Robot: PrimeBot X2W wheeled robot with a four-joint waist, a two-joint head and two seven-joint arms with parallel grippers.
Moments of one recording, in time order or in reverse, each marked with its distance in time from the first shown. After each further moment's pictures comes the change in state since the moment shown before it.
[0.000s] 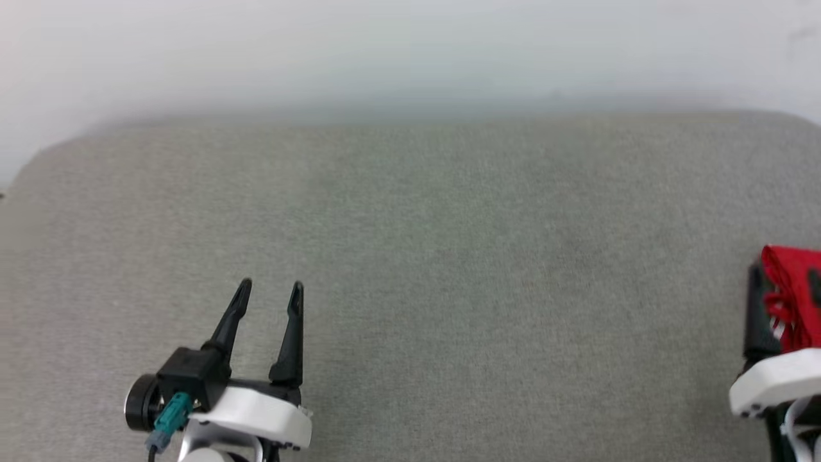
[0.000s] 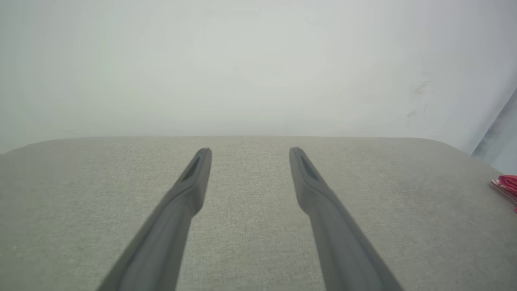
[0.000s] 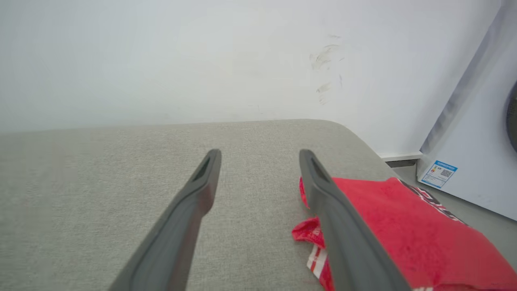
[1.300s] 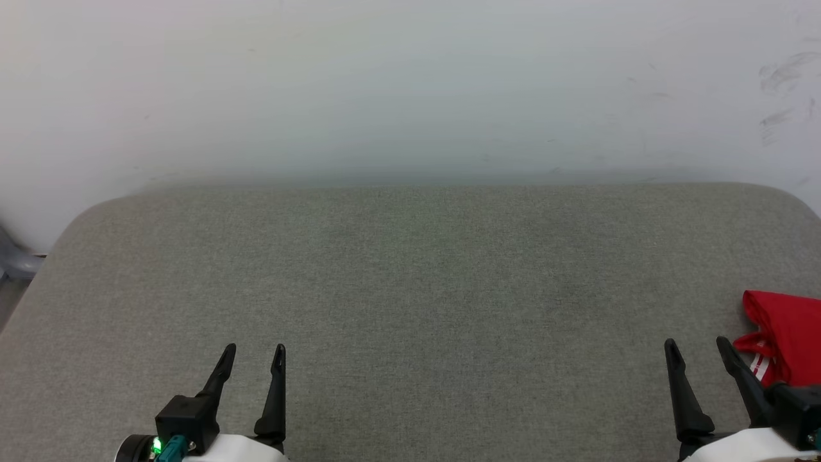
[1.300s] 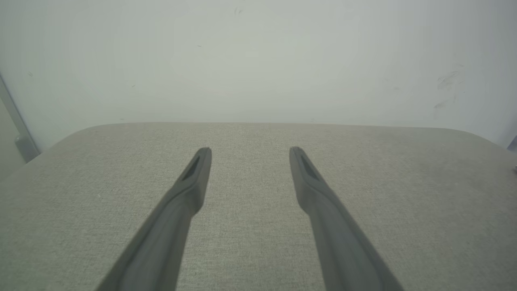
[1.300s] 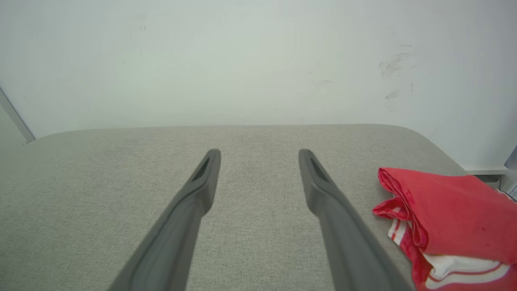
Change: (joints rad) left arm 0.114 0.019 0.024 0.088 0.007 0.022 -0.001; right arm 0.295 0.018 0.229 -0.249 0.129 0.000 0.088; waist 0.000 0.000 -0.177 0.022
